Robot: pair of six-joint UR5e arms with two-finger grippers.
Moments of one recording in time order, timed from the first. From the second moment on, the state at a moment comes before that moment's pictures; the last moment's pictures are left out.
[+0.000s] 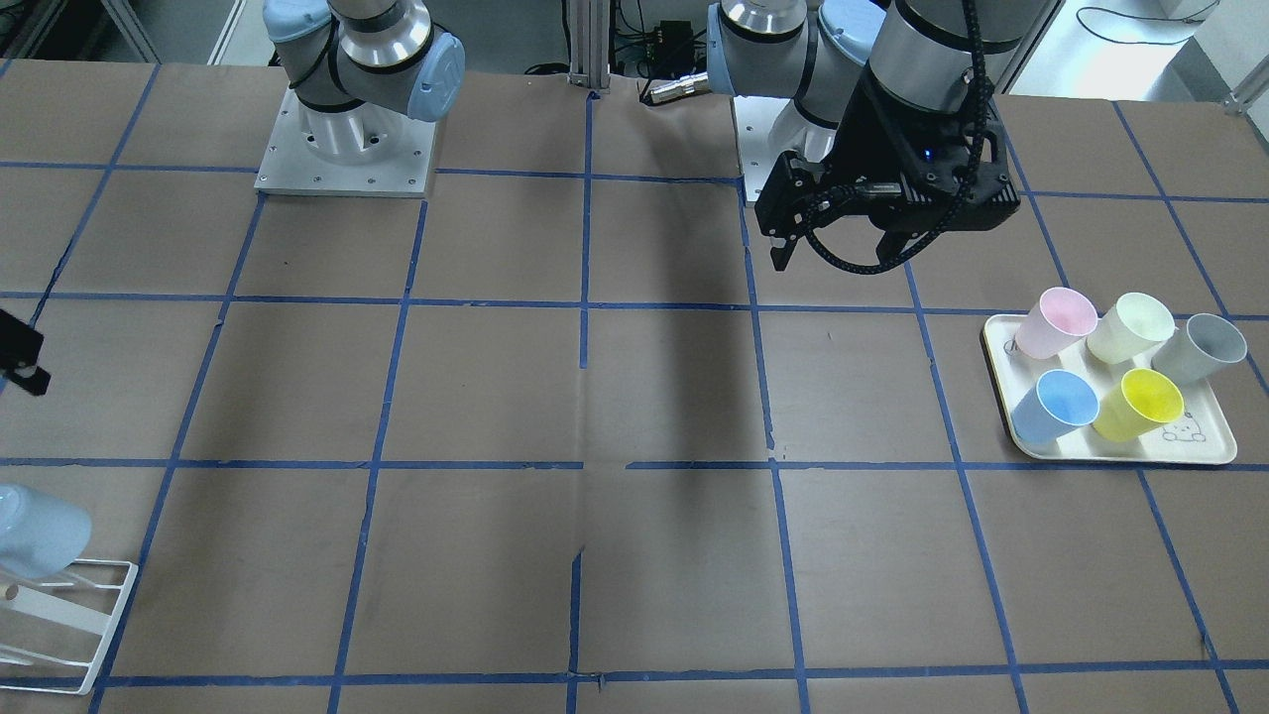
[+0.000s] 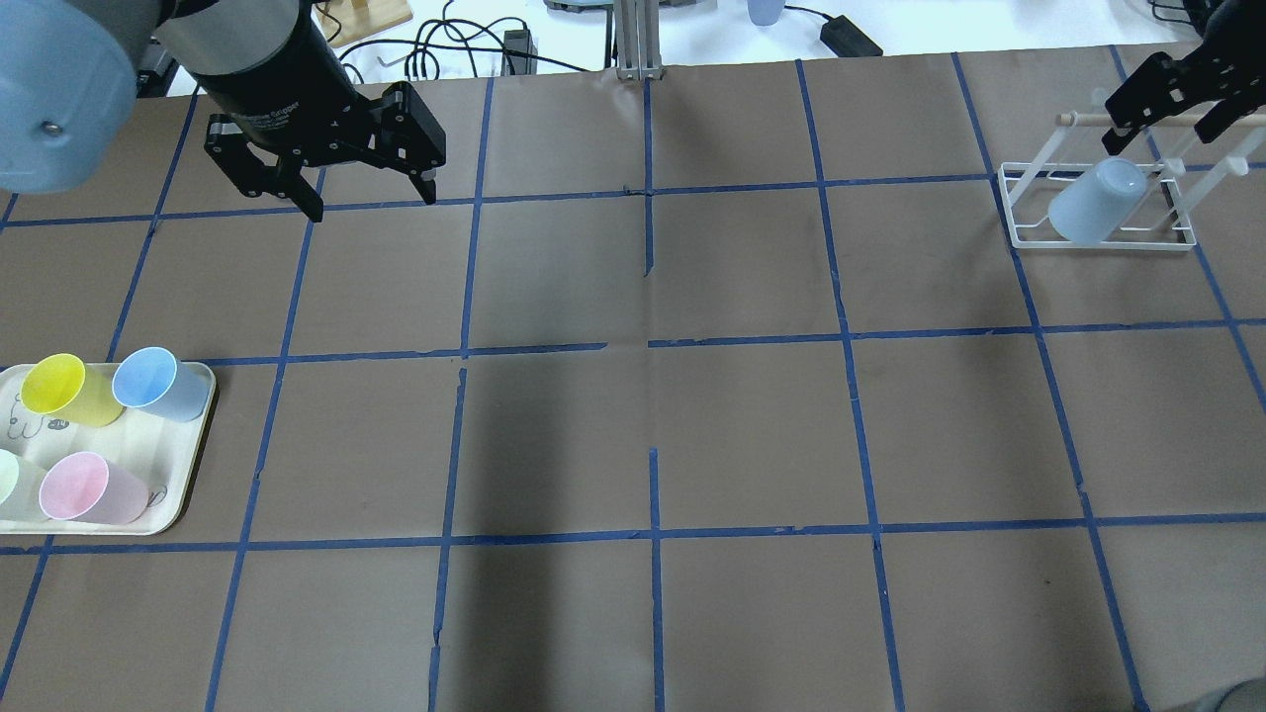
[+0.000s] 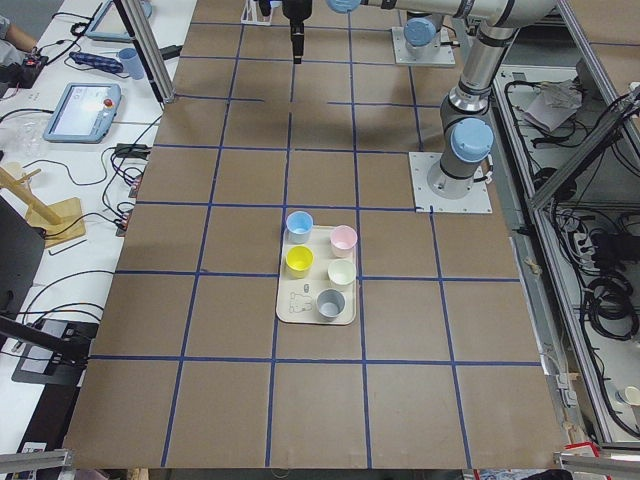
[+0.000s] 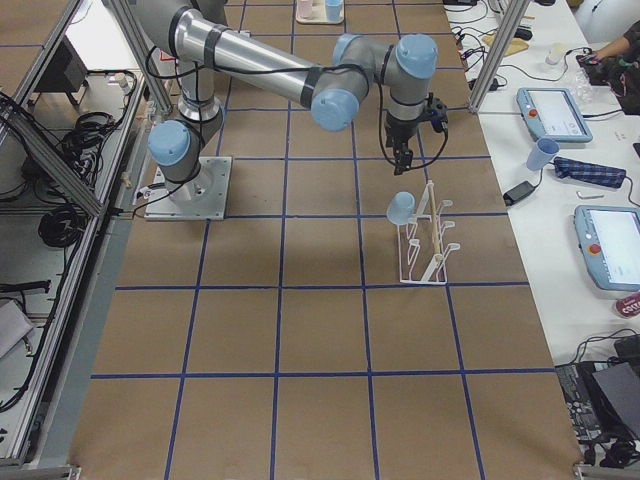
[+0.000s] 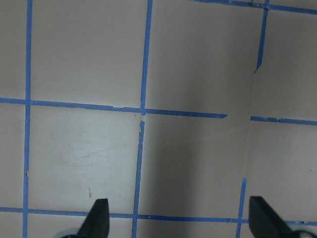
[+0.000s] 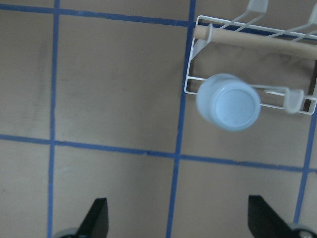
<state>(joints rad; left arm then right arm) -1.62 -1.61 -1.47 -1.58 1.52 -0.14 1.17 -1.37 1.42 -1.63 -1.52 -0.50</state>
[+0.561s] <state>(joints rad) -1.62 -1.61 -1.47 -1.58 1.52 -0.14 1.42 -1.53 1.45 -1.47 -1.52 -0.15</state>
